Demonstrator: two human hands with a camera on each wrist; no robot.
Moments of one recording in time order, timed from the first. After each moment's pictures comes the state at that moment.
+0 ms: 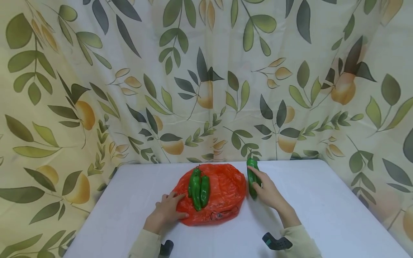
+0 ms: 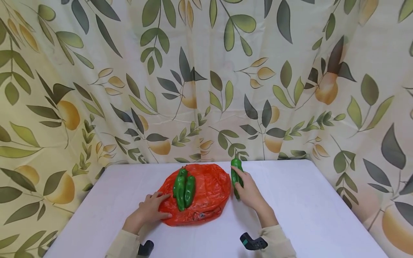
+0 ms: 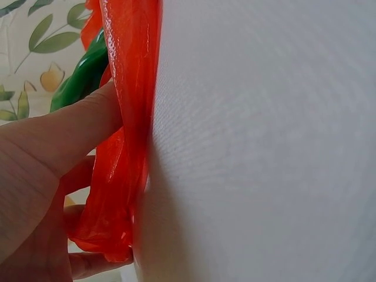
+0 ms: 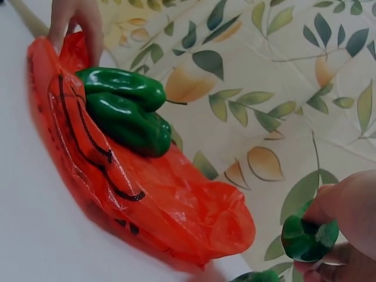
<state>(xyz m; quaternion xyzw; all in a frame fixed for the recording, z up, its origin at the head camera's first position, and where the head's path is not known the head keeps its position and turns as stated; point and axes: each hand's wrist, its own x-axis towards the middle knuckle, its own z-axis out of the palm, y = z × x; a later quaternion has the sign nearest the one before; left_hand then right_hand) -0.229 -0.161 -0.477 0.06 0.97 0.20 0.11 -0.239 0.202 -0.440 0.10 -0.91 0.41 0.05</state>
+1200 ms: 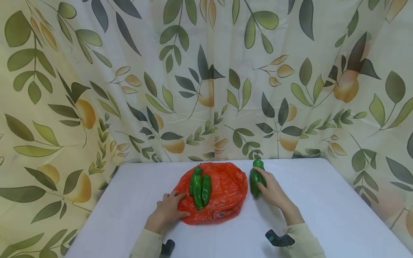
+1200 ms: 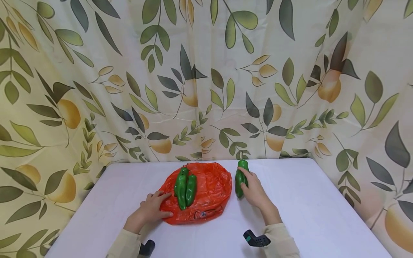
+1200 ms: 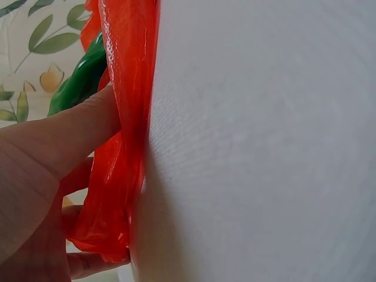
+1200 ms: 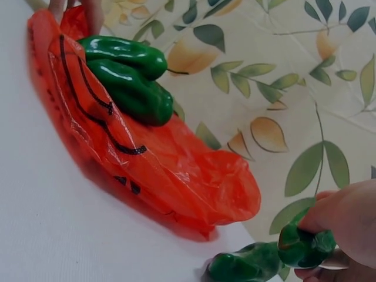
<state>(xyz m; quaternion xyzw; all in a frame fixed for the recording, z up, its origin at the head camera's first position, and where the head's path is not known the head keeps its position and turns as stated) -0.229 -0.162 -0.479 0.07 0.97 0.20 0.10 -0.247 0.215 -0.451 0.08 -0.92 0.38 0.03</state>
